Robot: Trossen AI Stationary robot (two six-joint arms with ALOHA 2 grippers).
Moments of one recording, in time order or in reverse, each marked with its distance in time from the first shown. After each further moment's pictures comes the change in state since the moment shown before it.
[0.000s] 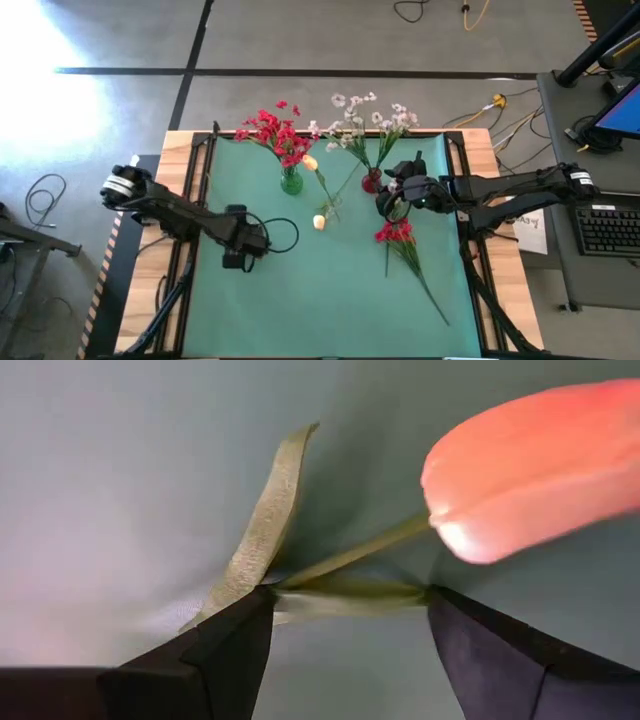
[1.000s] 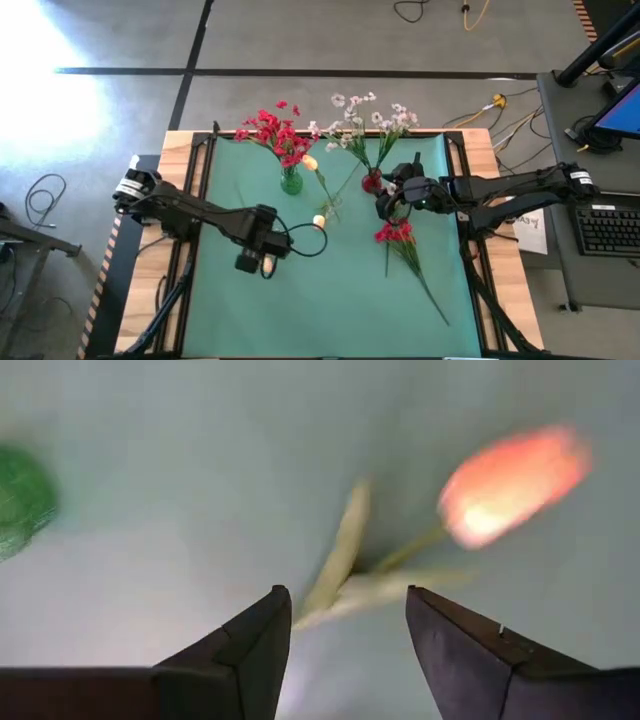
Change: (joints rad) left arm 0.010 0.117 0.400 -0.145 0.027 0.335; right arm 0.010 0.000 0.000 0.002 -0.063 0.040
